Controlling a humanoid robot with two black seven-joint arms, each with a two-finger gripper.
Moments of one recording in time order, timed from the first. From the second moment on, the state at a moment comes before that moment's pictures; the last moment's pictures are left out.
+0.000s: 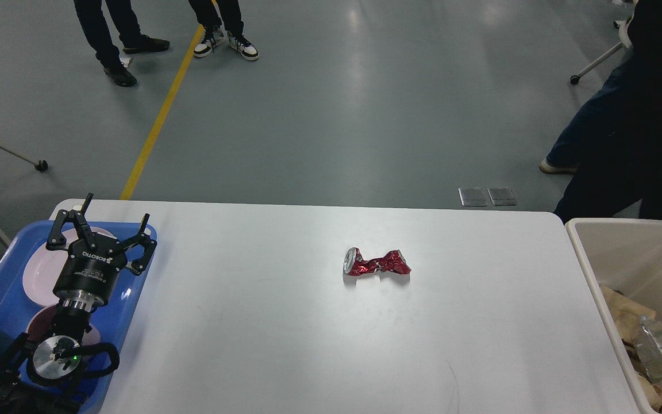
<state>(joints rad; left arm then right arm) -0.30 0.19 -1.41 -0.70 0.16 -0.65 -0.19 0.59 -0.45 -0.94 0.13 0.15 -0.06 -0.13</state>
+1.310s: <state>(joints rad) -0.30 0.19 -1.41 -0.70 0.16 -0.65 -0.19 2.53 -0.25 -1.31 1.61 -0.07 0.80 -0.13</state>
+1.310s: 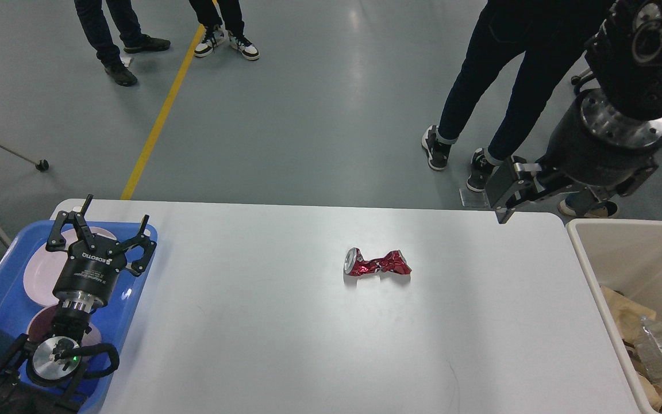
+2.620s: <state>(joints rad) -0.30 0.19 -1.41 -0.70 0.16 -0.65 -0.19 1.95 -0.13 -1.08 1.29 -0.06 0.45 -0.13</state>
